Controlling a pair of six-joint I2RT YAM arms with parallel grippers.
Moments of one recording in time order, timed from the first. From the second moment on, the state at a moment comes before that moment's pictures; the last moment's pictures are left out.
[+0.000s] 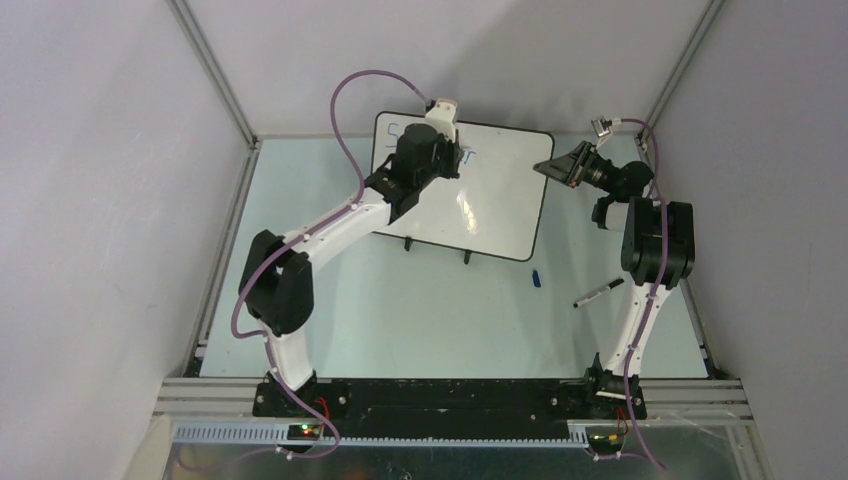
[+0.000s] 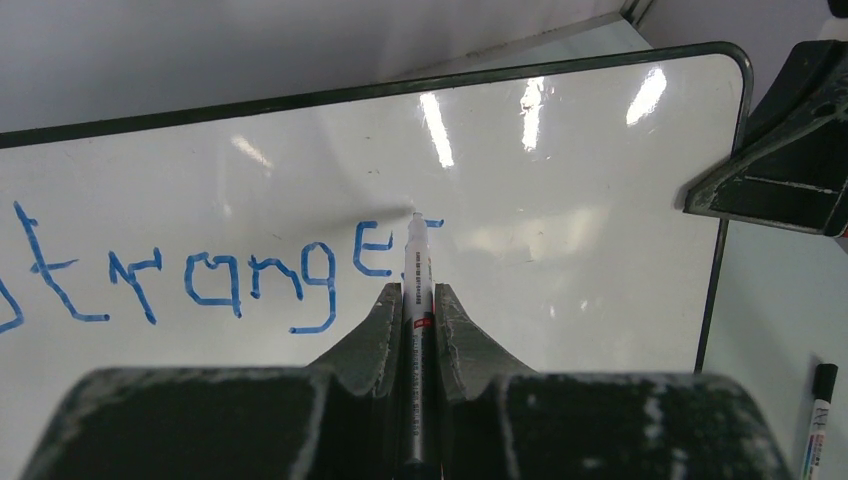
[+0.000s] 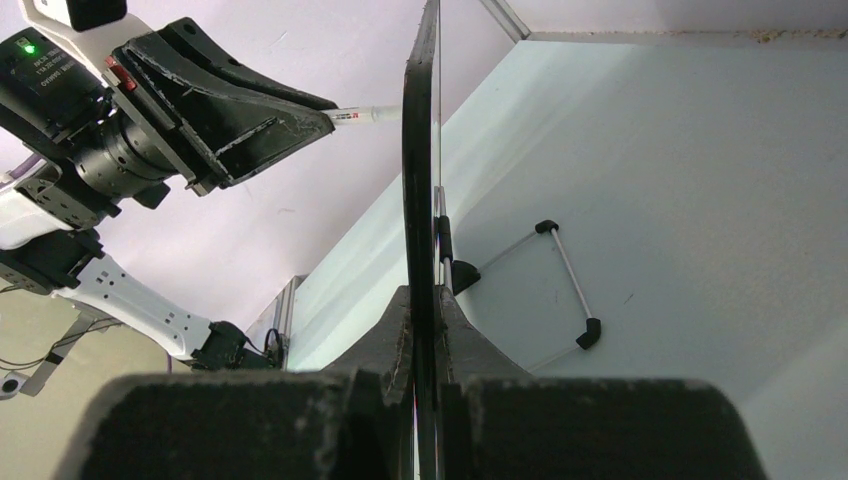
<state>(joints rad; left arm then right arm) -0.65 1.83 1.55 0.05 -0.10 -0.17 -0.17 2.14 1.21 1.46 -1.25 1.25</state>
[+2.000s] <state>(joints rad) -0.65 1.81 1.50 0.07 -0.12 -0.18 -0.17 2.14 1.21 1.46 -1.25 1.25</state>
